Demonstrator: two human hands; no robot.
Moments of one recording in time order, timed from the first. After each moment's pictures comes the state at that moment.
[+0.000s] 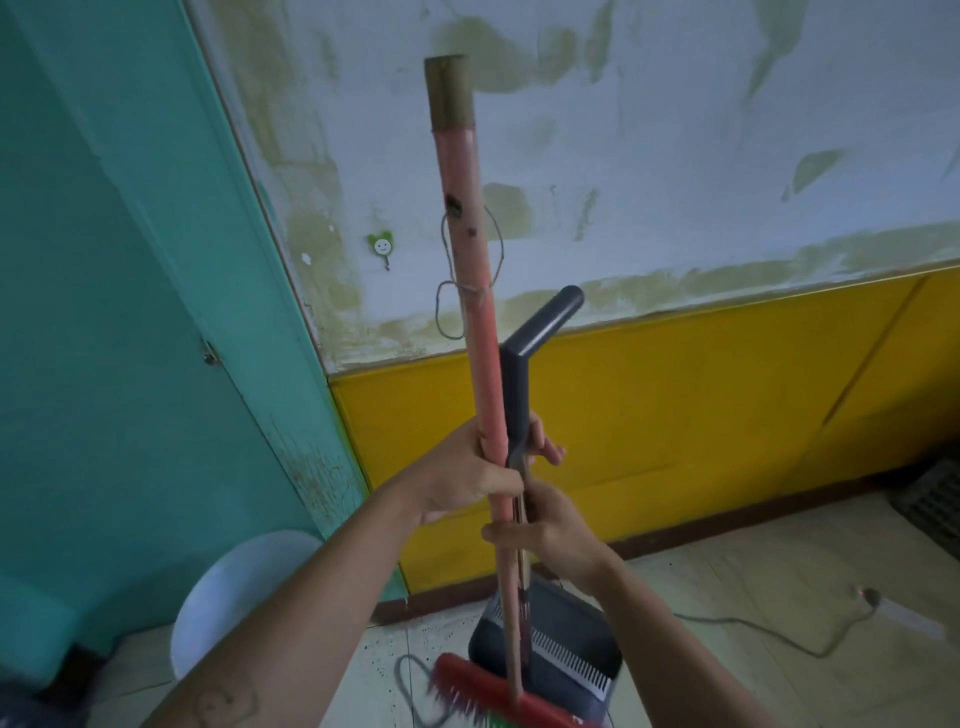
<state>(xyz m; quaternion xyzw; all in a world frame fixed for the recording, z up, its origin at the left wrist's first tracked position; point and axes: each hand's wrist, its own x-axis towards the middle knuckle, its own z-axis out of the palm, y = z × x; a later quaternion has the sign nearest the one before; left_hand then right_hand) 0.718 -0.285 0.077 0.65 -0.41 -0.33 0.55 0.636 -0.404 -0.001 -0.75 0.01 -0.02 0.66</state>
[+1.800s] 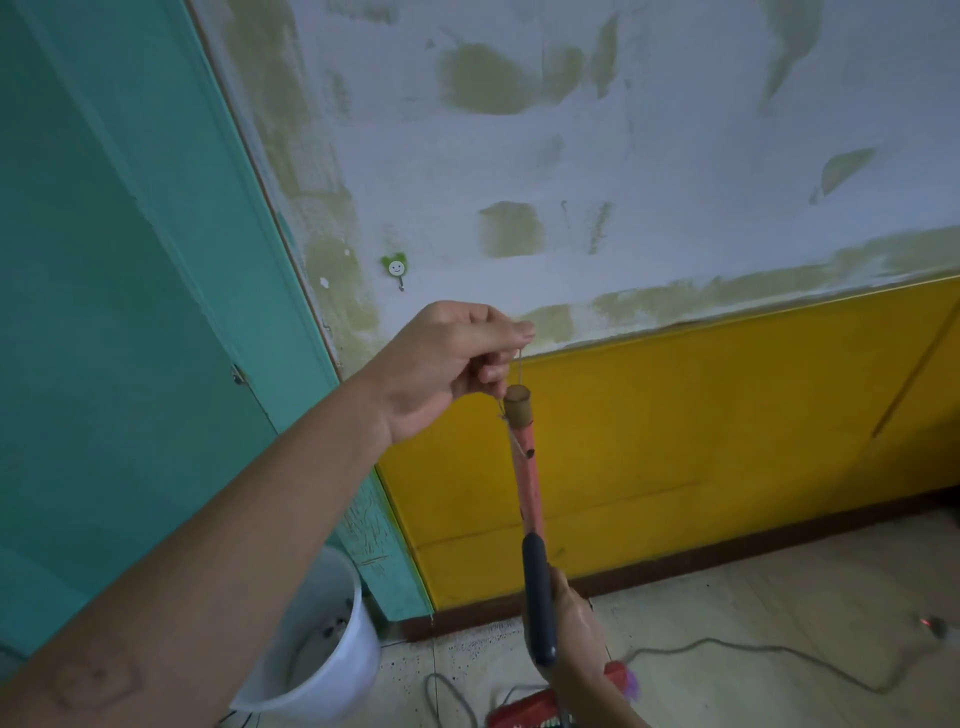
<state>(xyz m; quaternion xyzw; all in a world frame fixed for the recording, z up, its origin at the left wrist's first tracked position) 0.726 -0.291 0.194 0.66 -0.33 -0.26 0.63 0.630 -0.386 -0.162 -0.91 0.23 0.01 0.36</state>
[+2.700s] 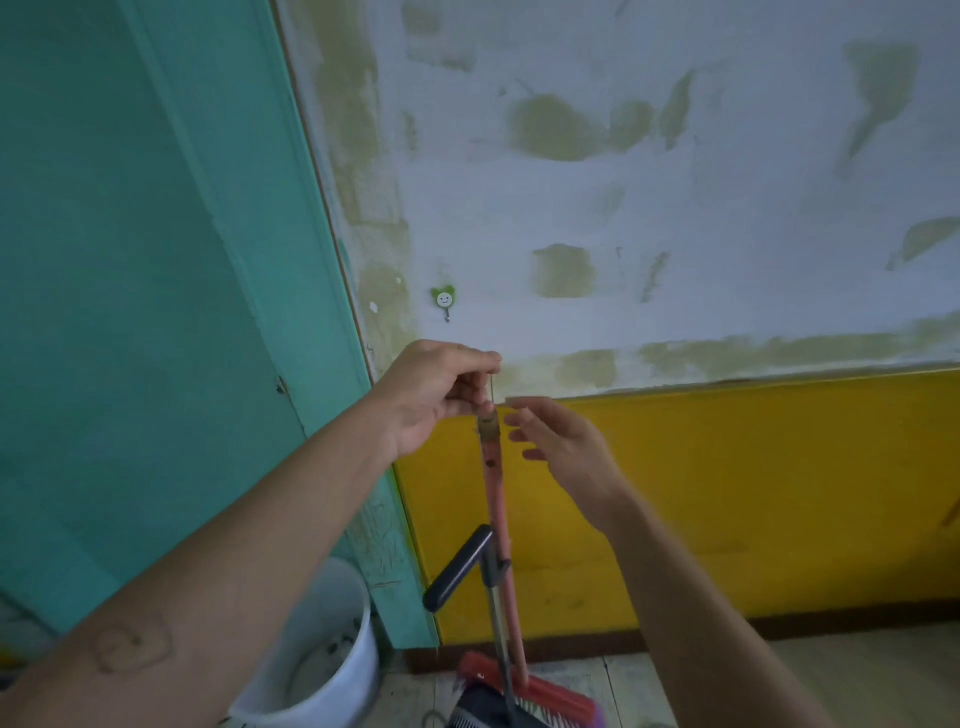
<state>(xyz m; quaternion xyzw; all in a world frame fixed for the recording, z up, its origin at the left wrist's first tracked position) 0.781 -0.275 0.181 0.71 -0.15 -0.17 0.67 0.725 -0.424 0.091 -0.76 0.01 -0.10 0.64</state>
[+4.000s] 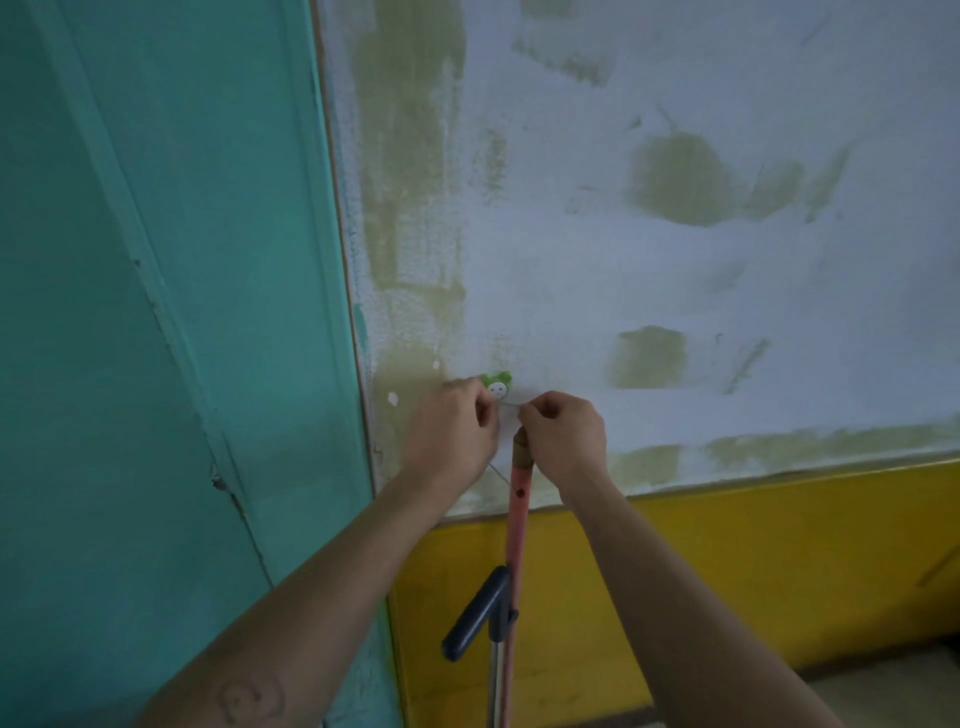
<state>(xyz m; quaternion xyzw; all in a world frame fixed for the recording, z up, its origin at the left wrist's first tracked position) 0.999 -0.274 0.127 0.87 -0.26 0.19 0.38 0.950 -0.388 0.128 -0.80 0.26 -0.22 0.49</state>
